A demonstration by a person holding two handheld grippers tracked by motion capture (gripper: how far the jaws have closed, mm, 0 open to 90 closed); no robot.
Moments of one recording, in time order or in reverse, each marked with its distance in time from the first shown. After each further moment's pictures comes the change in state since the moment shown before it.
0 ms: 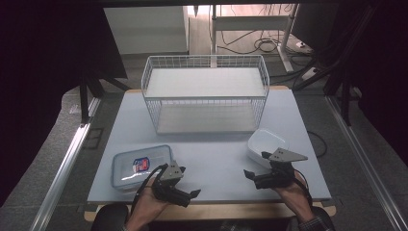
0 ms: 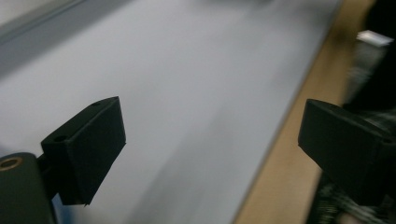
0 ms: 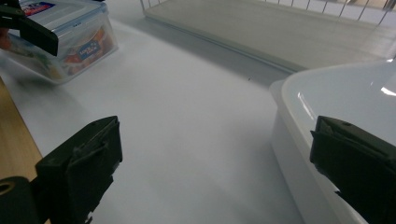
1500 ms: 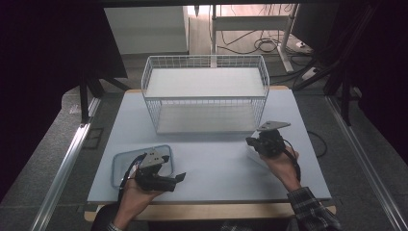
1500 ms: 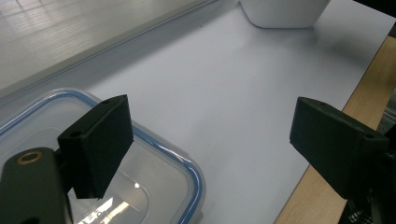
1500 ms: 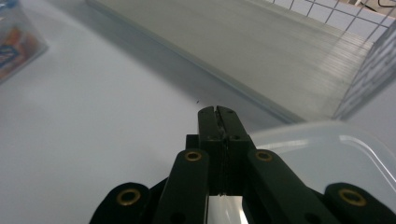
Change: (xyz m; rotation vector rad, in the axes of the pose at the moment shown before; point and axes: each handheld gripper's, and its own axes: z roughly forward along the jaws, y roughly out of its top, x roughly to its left) left arm 0.031 0.005 -0.040 -0.078 0.121 -0.112; right arm -0.038 0.061 0.048 0.177 -0.097 -0.016
